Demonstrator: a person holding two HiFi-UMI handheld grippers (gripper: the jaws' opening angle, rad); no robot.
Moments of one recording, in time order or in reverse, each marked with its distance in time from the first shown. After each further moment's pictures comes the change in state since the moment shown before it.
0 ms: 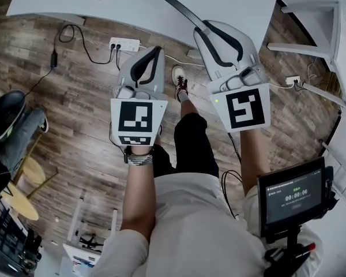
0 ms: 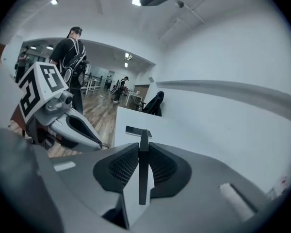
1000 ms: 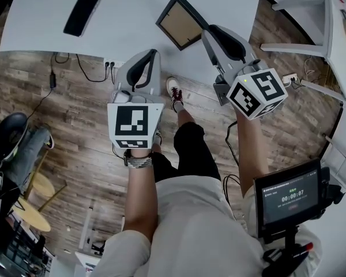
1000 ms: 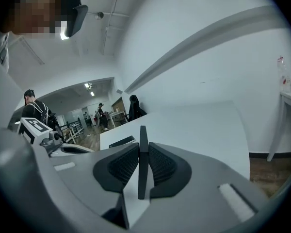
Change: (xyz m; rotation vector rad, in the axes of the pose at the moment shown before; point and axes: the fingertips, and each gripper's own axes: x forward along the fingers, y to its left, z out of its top) left arm 0.059 -0.011 0.062 0.016 -0.021 -0.036; right arm 0.002 -0.111 -0.043 0.661 -0.112 -0.014
